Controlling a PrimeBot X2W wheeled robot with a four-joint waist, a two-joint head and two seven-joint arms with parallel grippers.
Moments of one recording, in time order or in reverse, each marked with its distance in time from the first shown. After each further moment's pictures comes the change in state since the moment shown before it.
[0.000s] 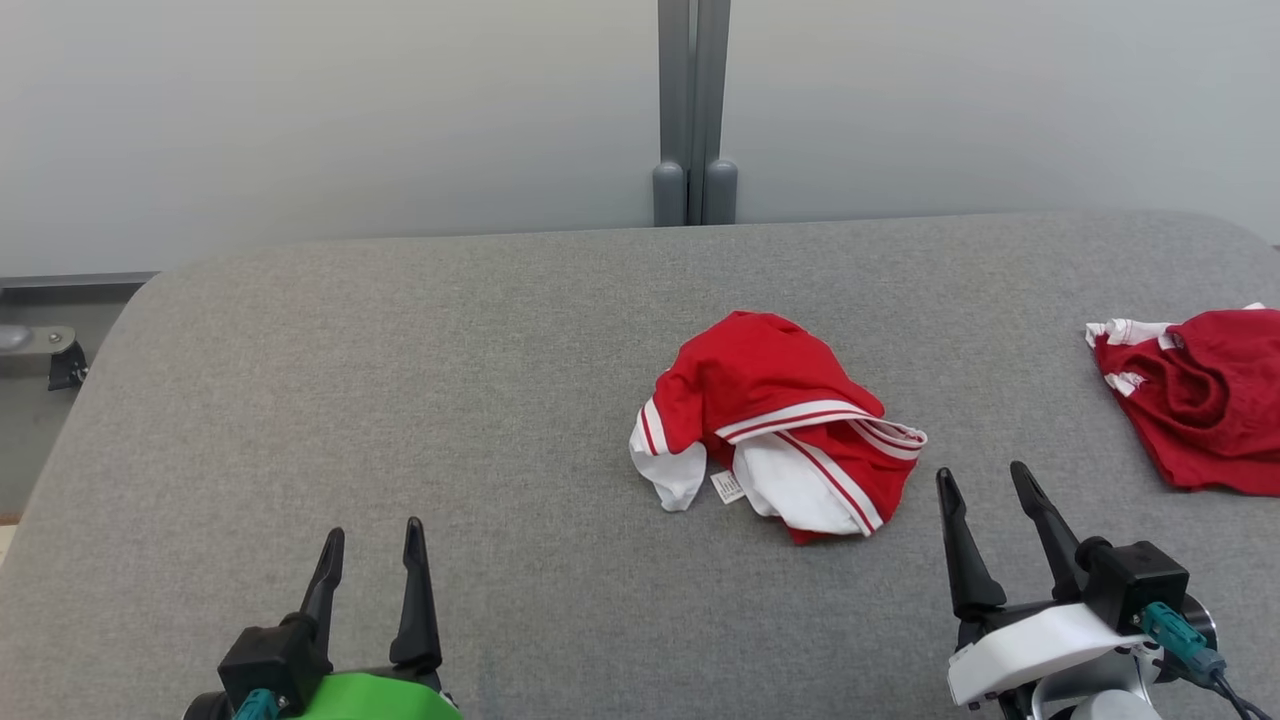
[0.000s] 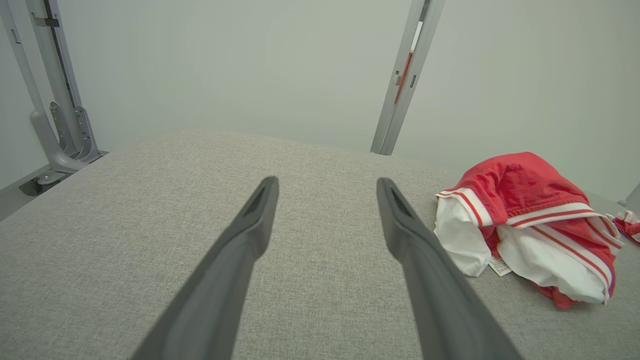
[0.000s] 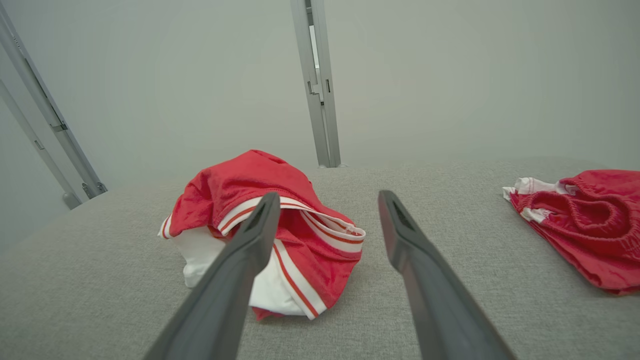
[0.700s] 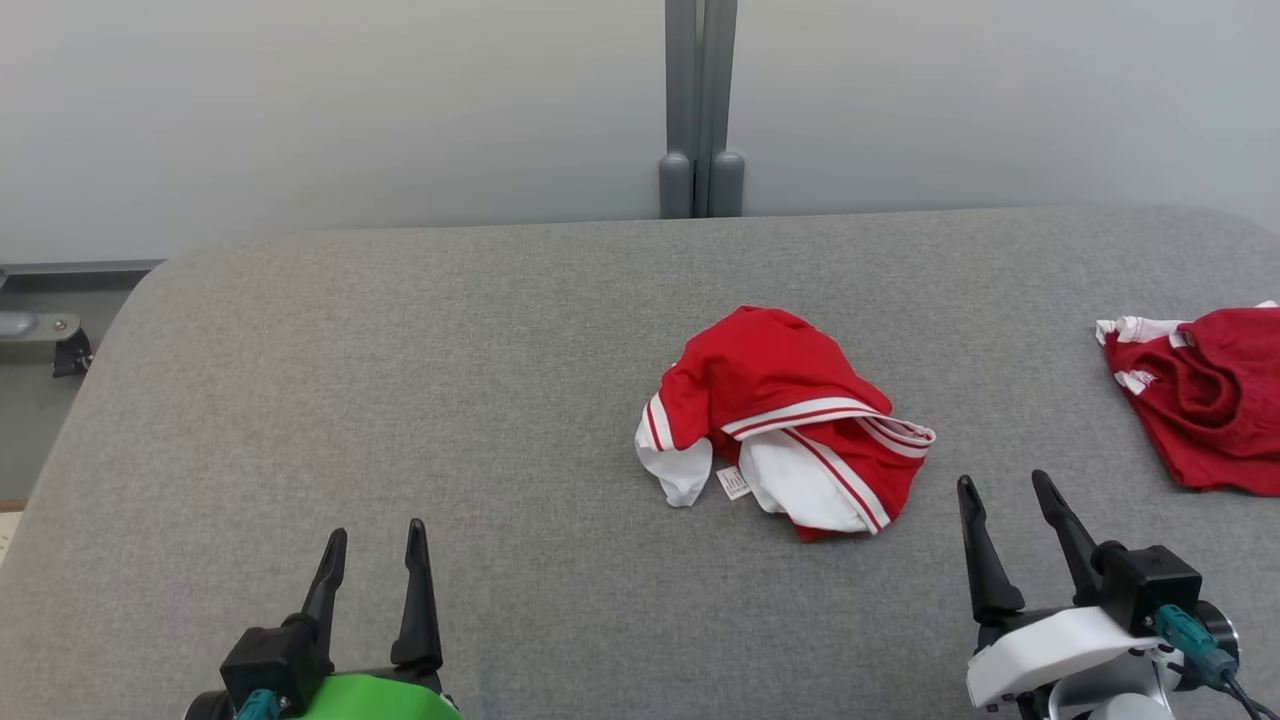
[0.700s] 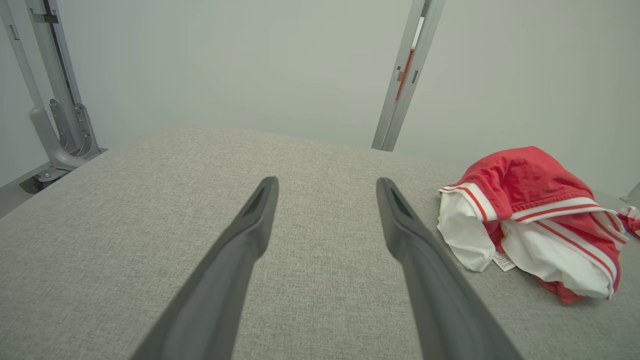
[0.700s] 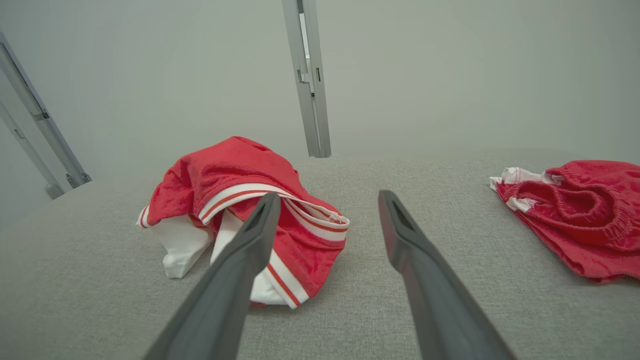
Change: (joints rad) left arm 0.000 -0.023 0.035 0.016 0.033 -0.043 0.000; right arm -0.001 0.000 -0.037 0.025 -0.026 0.000 0.000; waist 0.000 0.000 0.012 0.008
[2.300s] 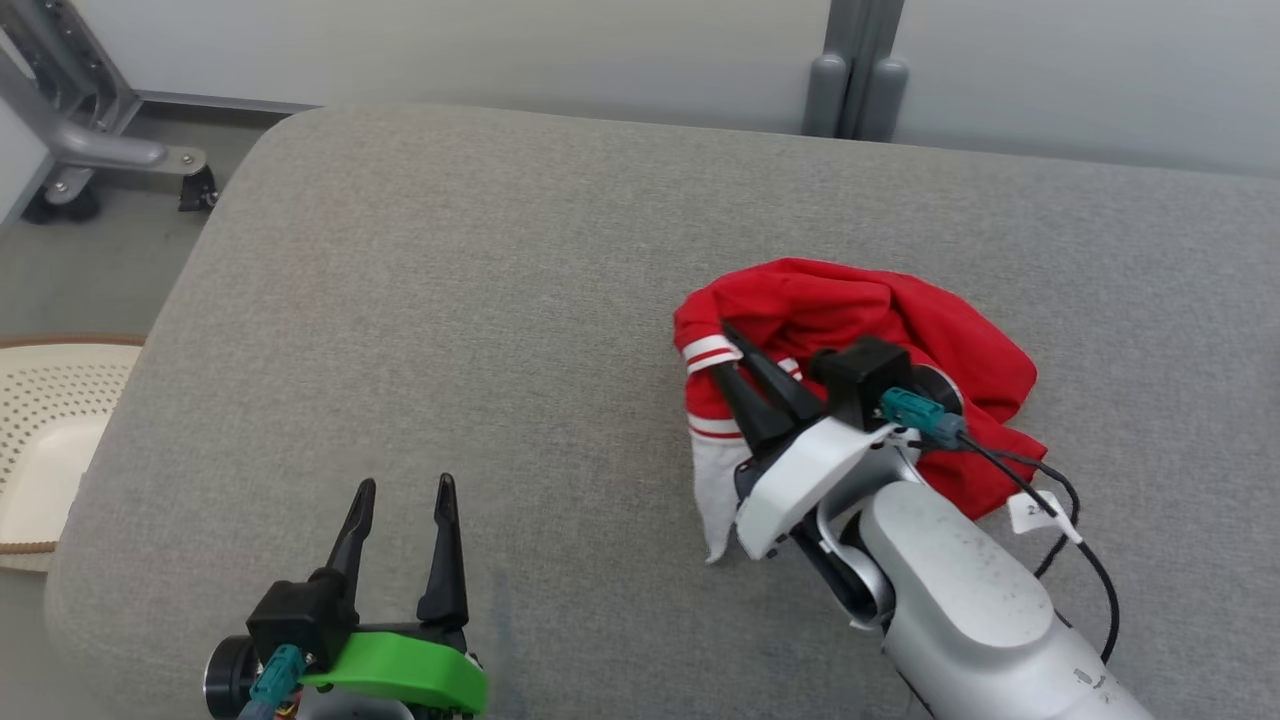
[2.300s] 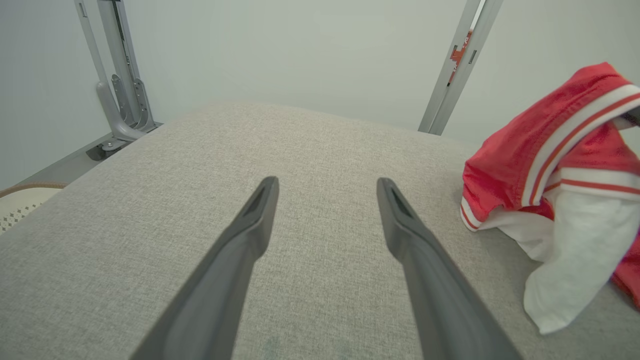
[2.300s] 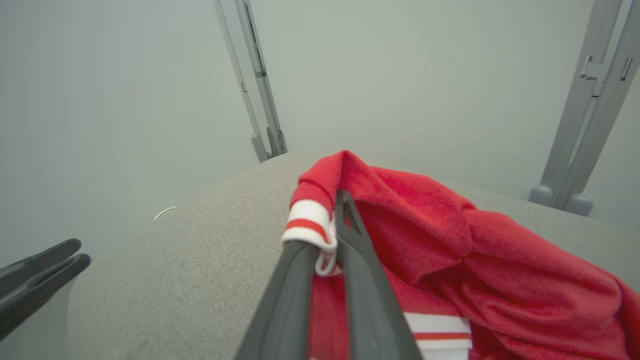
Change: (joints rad) left arm -0.071 -0.018 -0.028 0.014 0.027 -0.016 0.000; right arm -0.529 -0.002 0.512 0.289 0.202 0.000 0.041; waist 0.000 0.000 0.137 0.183
